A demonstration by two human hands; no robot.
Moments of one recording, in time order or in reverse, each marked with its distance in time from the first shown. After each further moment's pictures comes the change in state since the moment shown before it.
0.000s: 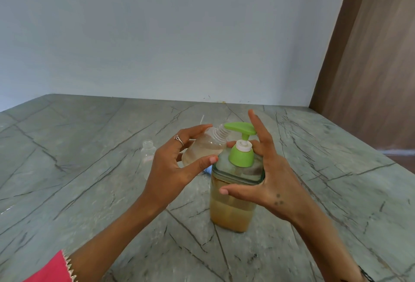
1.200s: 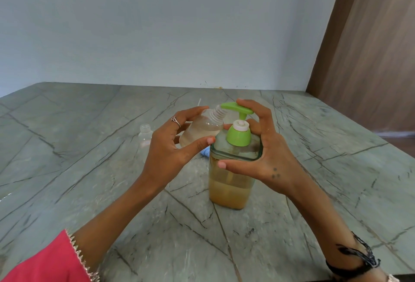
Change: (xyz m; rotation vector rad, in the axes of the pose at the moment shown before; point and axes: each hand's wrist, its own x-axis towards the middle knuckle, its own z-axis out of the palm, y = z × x) left_hand 0.000 -0.002 -0.001 0.017 0.004 0.012; right_hand 0.002 -0.001 0.001 0.127 0.021 -0.034
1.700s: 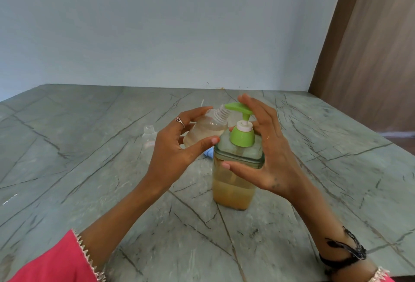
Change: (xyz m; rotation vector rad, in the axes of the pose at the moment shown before) left_hand 0.001 0.002 0.001 -0.059 0.000 -0.020; right_hand 0.003 0.013 0.003 -0.288 0.080 -0.261
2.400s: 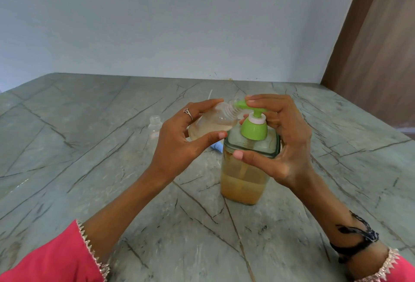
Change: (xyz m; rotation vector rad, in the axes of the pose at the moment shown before) left_hand 0.000 -0.001 -0.003 0.035 -0.037 0.049; right_hand 0.007 0.010 0.009 0.146 0.220 -0.171
